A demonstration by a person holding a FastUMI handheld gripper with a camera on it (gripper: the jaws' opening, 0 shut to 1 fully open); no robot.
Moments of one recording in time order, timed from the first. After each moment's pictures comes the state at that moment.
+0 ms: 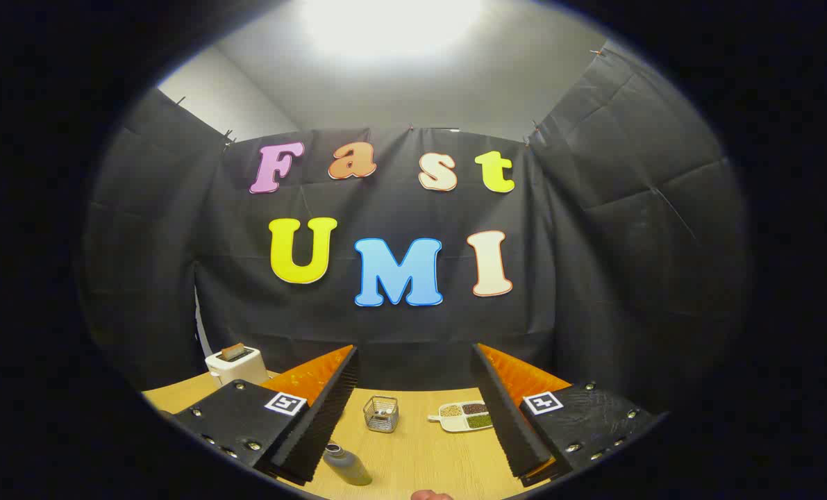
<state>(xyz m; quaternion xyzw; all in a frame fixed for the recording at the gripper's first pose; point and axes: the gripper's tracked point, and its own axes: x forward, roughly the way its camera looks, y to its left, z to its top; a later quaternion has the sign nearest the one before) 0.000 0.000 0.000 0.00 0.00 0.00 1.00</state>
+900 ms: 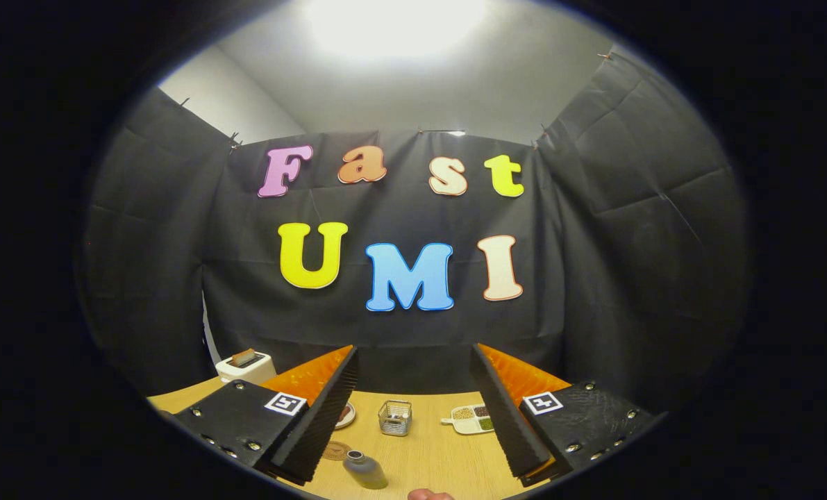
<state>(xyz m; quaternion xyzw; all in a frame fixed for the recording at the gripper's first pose) -0.004 0.026 0.010 0.01 0.00 0.01 1.00</state>
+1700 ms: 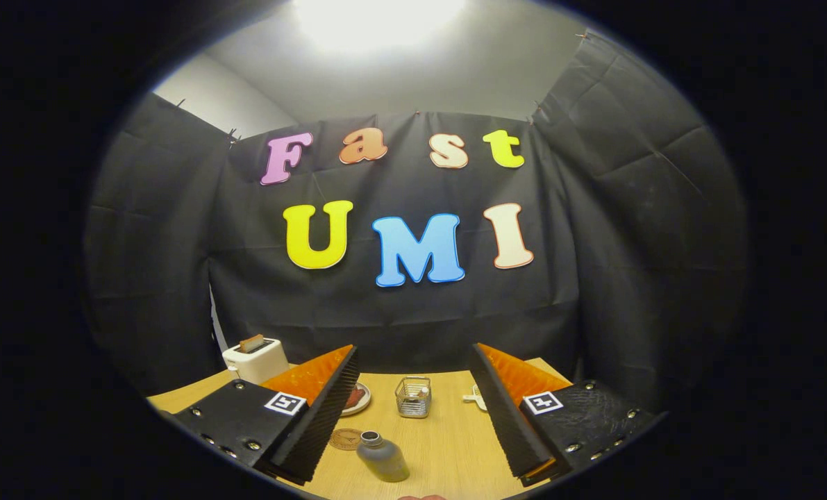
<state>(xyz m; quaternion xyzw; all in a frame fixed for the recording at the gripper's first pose) -0.001 0.057 -0.083 0.04 0.02 0.04 1.00</state>
